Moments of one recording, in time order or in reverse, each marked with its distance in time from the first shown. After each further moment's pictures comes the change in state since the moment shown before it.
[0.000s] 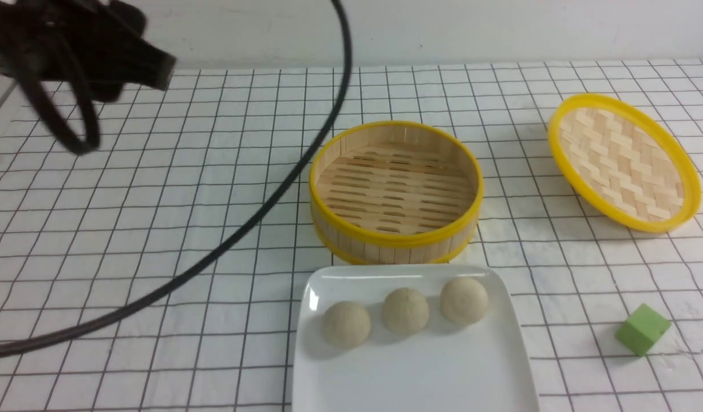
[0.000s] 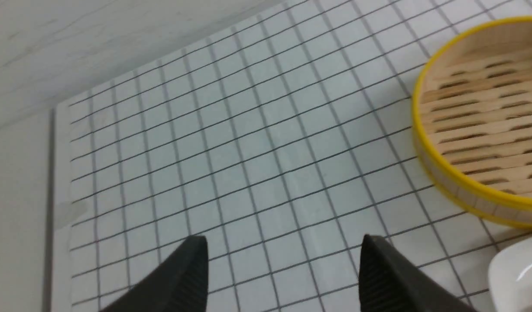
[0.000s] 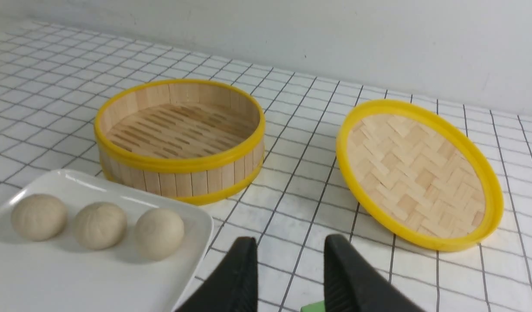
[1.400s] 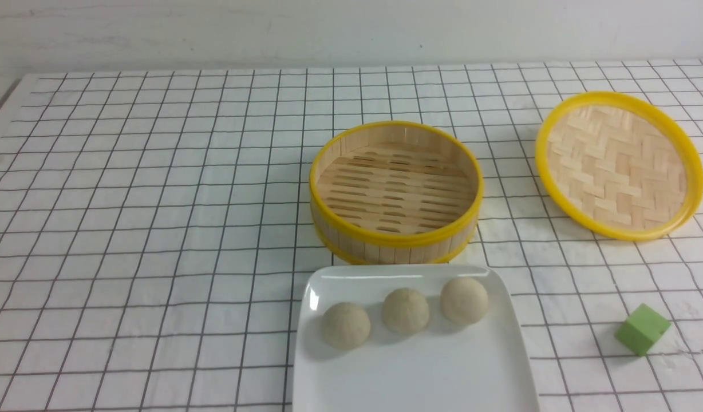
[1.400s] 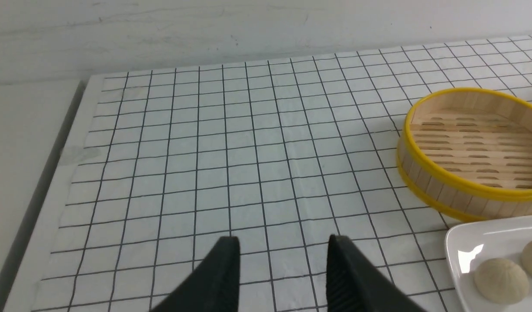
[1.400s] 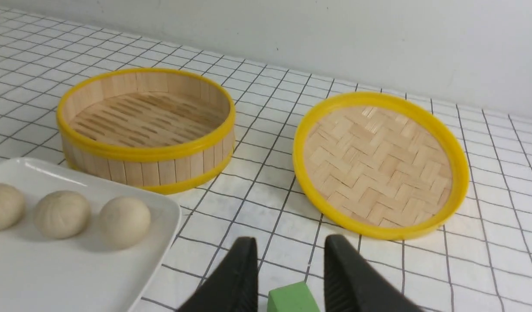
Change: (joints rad) right arm 0.000 0.000 0.000 -0.099 0.056 0.070; left arm 0.000 -0.780 0.474 -0.057 -0.026 -0.101
